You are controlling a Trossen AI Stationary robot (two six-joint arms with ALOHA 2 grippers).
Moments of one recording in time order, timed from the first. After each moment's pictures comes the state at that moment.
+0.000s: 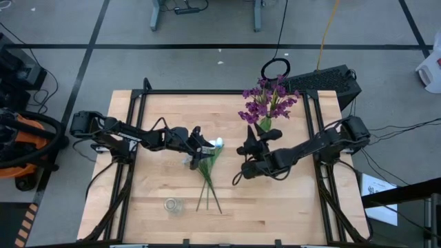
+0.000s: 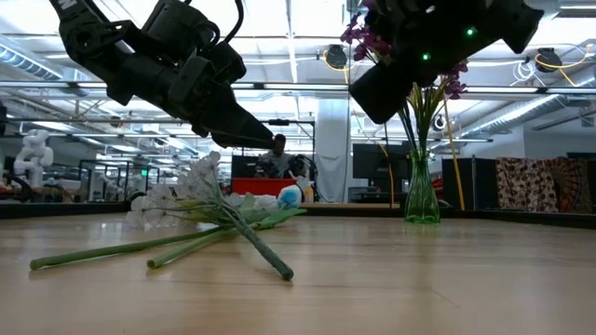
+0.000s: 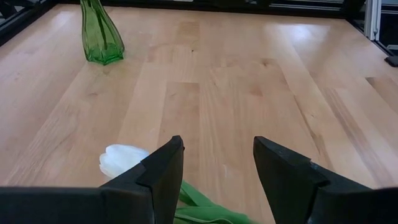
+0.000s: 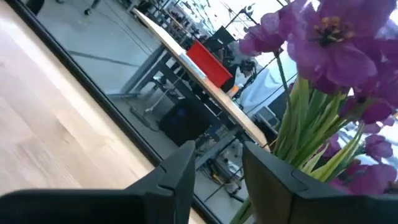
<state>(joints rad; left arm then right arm) 0.06 1.48 0.53 0.53 0.12 -0.01 0.29 1.66 0.94 -0.13 1.57 0.15</state>
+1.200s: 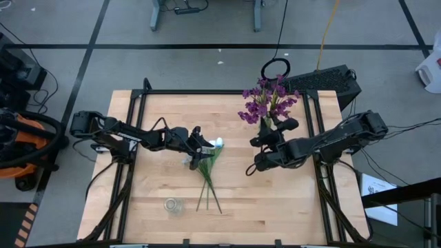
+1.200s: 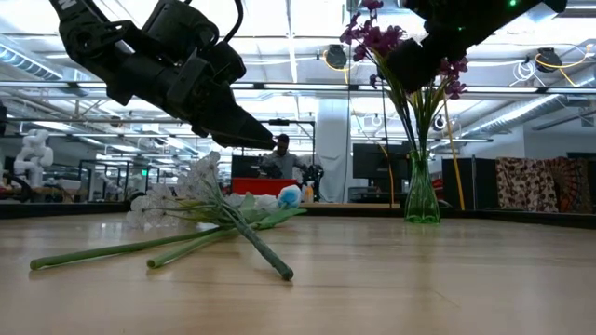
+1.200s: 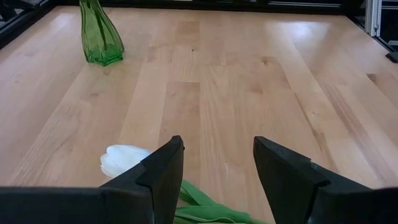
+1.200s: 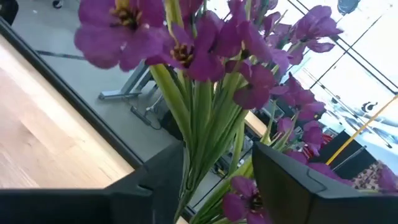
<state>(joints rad) 0.06 1.48 0.53 0.53 0.12 0.01 0.26 1.43 0.94 -0.61 1.54 0.44</state>
